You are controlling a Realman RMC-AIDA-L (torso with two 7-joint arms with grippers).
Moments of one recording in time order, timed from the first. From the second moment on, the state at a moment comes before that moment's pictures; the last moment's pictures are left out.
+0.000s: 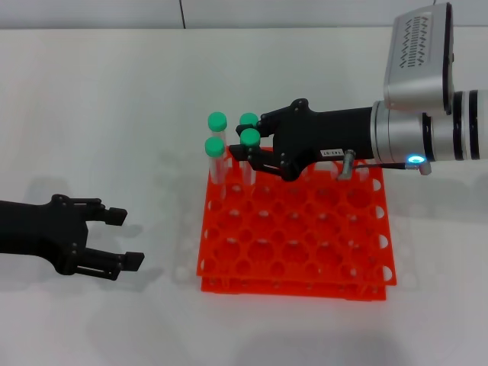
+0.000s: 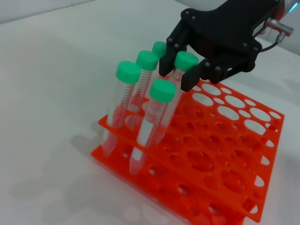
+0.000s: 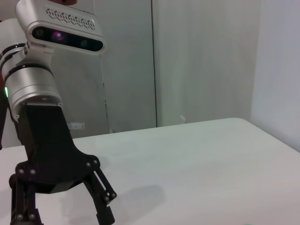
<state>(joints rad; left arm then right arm) -0.39 -2.04 0.77 1.02 2.24 1.80 -1.62 0.61 2.02 -1.65 -0.87 -1.42 -1.01 1.48</state>
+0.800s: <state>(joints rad) -0.39 -2.04 0.77 1.02 2.24 1.79 -1.61 0.61 2.02 -1.64 -0.88 -1.41 -1.02 1.48</state>
